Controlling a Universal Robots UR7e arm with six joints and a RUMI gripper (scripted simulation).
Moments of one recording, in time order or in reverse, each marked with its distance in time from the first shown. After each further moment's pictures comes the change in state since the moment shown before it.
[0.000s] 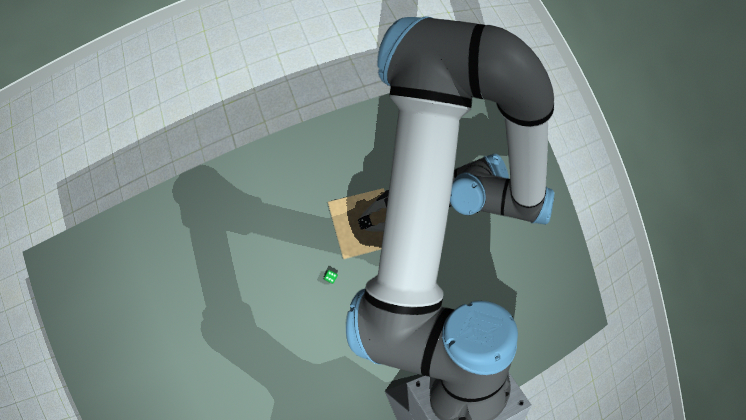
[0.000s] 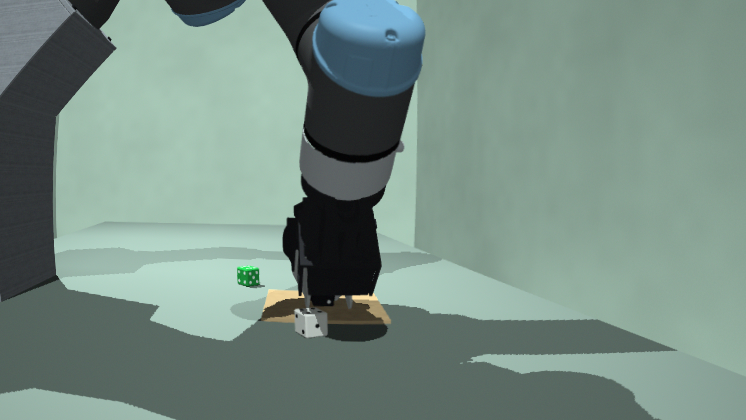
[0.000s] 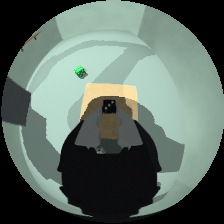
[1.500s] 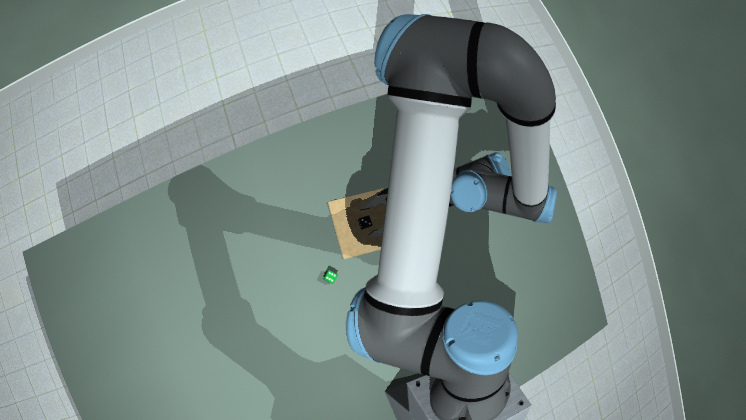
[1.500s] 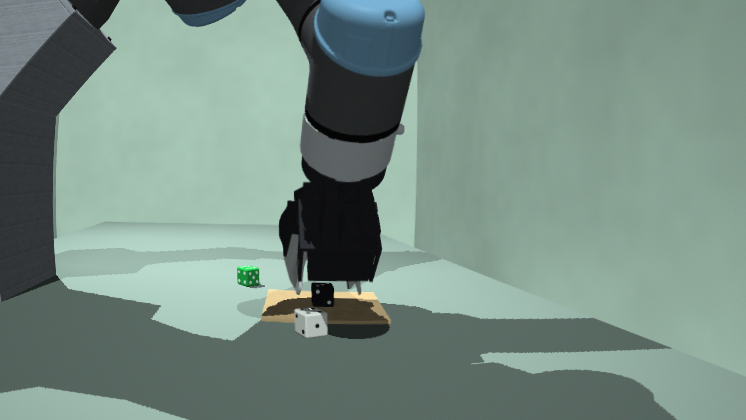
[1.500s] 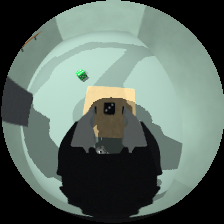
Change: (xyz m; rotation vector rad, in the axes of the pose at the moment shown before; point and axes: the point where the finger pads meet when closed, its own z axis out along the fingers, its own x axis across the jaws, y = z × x) arm 0.000 -0.010 -0.010 -0.001 0.000 0.000
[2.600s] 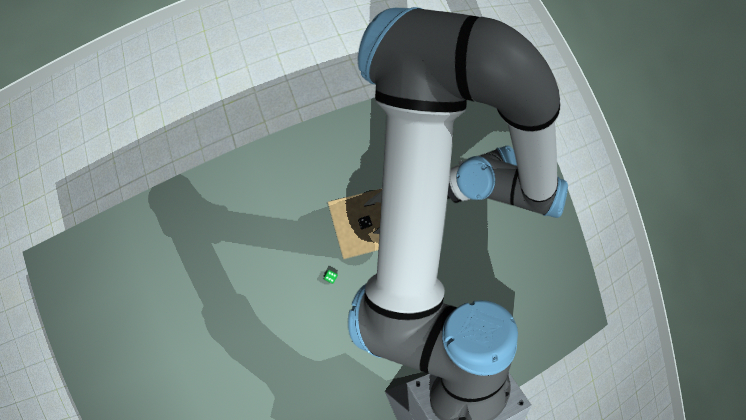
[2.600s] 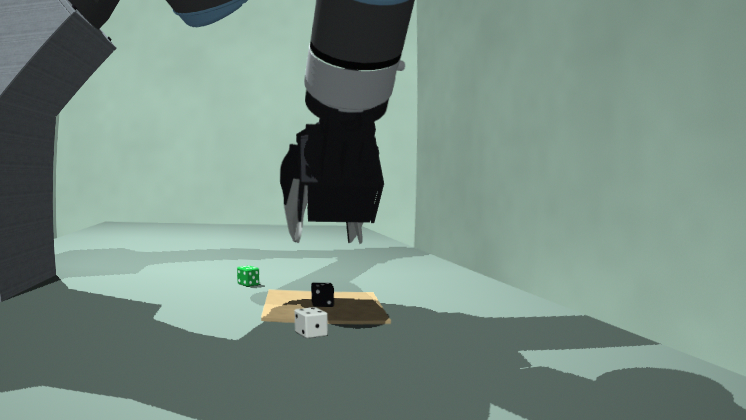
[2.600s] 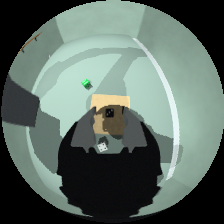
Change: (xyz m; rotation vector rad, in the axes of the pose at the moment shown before) arm 0.000 -0.039 -0.039 -0.003 -0.001 0.000
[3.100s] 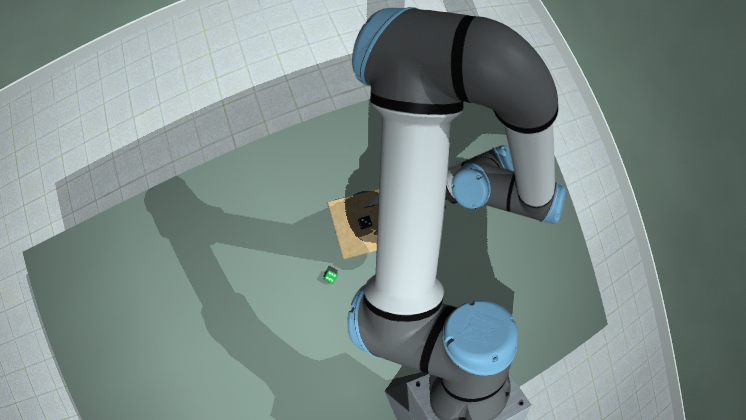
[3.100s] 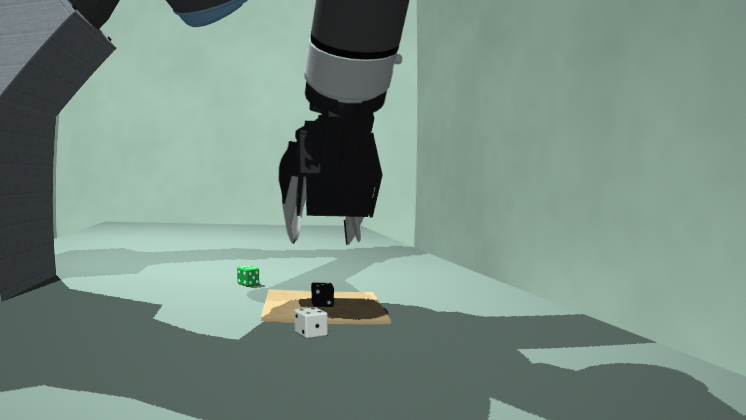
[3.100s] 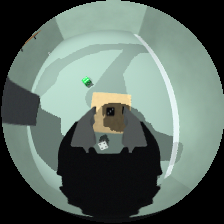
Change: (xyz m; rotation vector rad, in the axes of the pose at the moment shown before) arm -0.002 0.001 0.001 -0.060 -0.011 -0.001
